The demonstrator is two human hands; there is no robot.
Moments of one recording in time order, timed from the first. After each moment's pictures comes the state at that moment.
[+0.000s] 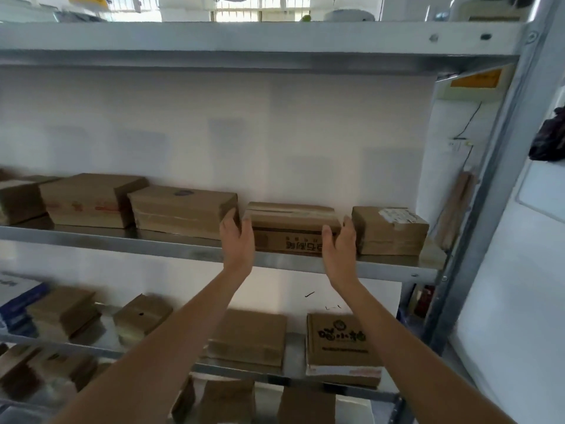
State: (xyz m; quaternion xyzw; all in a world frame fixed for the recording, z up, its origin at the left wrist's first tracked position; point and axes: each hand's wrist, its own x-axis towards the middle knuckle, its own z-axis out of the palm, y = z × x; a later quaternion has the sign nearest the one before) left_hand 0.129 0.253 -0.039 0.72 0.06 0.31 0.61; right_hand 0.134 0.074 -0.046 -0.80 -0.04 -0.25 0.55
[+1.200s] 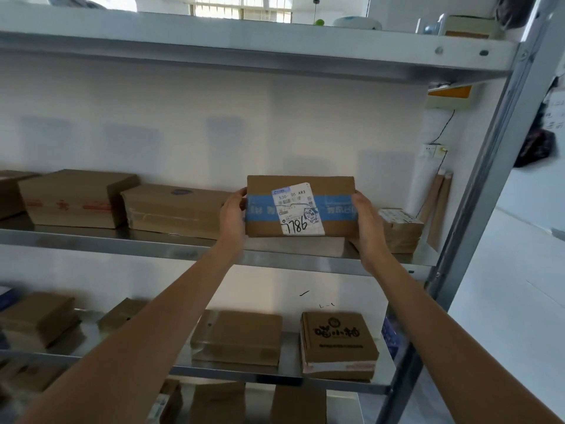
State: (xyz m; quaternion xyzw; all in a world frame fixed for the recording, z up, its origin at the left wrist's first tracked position) left_hand 0.136 0.278 0.011 0.54 0.06 0.15 0.83; right_hand 0.131 0.052 0.006 -0.68 -0.01 -0.19 0.71
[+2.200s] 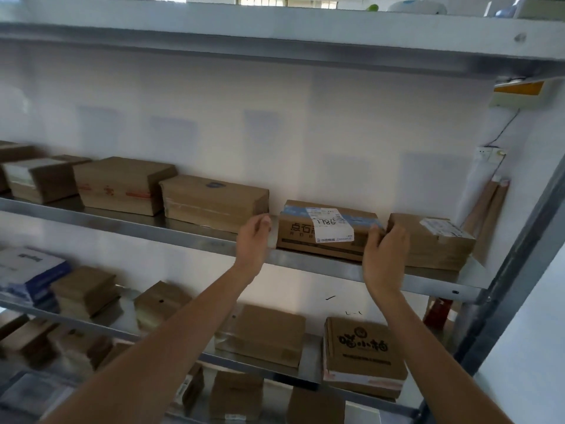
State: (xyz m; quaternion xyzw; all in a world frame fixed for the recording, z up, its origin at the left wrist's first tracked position) left_hand 0.124 0.300 -0.041 0.72 0.00 0.26 0.64; right_hand 0.140 0.079 -0.036 -0.83 0.06 -0.37 0.41
